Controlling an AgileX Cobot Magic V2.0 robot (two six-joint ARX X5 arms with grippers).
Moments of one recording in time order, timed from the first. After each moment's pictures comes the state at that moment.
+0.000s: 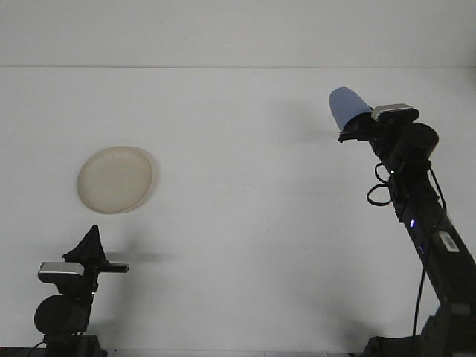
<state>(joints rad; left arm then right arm) 0.01 0.01 0.03 0.15 0.00 0.02 -0.07 1.50 1.12 0.25 -0.33 0.10</state>
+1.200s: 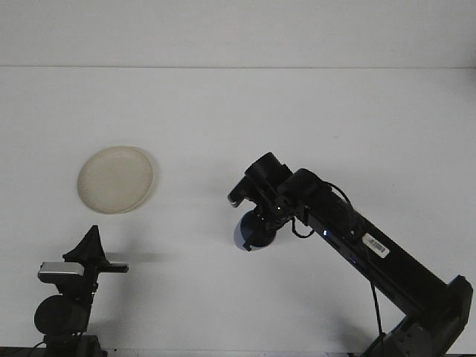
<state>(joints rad) 0.01 0.01 0.03 0.15 0.00 0.02 0.71 1.67 1.57 -1.16 -0.11 -0.16</state>
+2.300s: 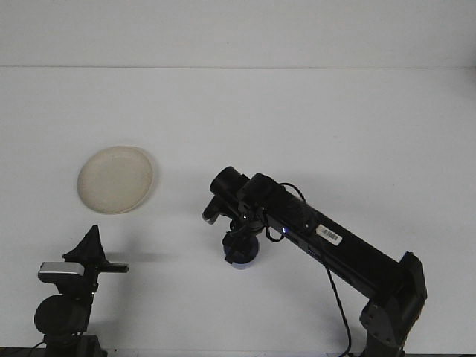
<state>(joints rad) 0.01 0.01 0.03 0.15 0.00 0.02 0.82 1.85 1.70 -1.26 -0.03 -0.16</state>
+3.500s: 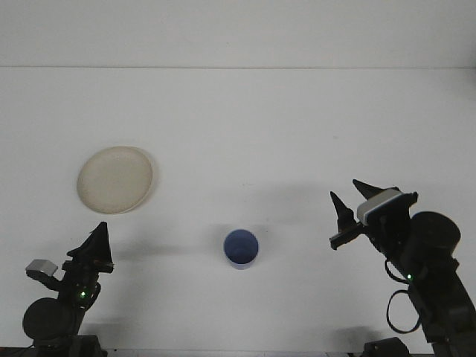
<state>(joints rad) 0.01 0.05 0.16 0.12 0.18 -0.67 0.18 0.74 0.88 -0.41 -0.29 -0.14</state>
